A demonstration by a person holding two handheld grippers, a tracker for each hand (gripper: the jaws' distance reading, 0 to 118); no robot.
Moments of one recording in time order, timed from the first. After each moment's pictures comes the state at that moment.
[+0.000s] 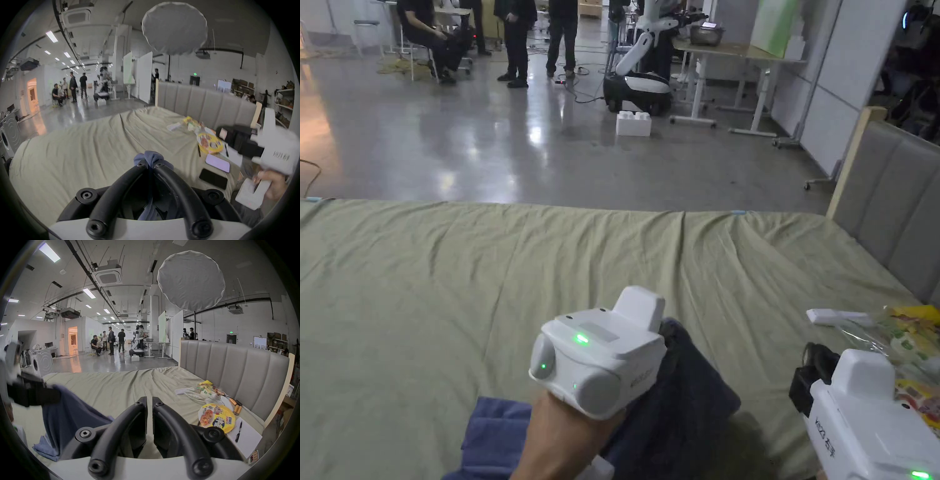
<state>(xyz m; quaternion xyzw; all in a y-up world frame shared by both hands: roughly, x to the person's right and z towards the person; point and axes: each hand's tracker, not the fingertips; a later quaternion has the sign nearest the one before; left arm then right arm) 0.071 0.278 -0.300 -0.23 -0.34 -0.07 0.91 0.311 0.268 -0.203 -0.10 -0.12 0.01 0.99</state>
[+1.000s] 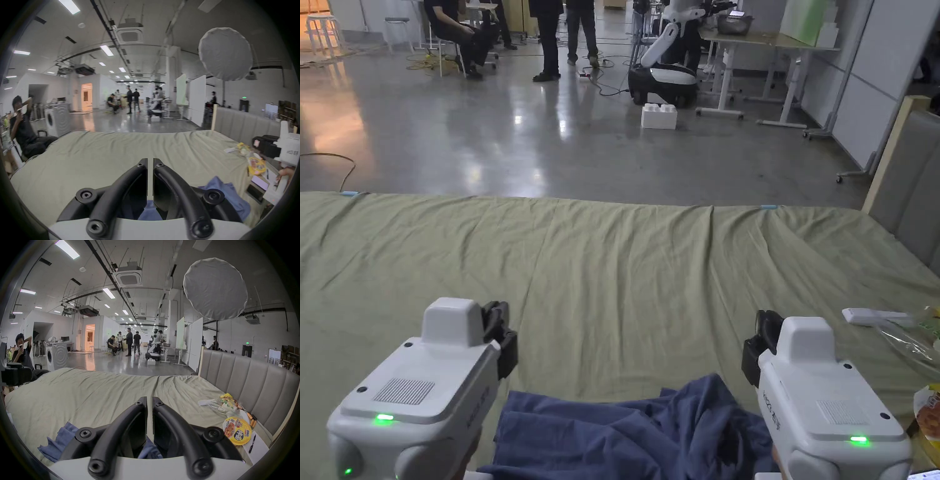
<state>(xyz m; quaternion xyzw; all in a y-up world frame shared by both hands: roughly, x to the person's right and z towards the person) -0.116 0.290 -0.250 -0.11 -0.05 0.00 0.99 0.224 0.281 -0.246 -0.06 -0.04 0.07 0.99</state>
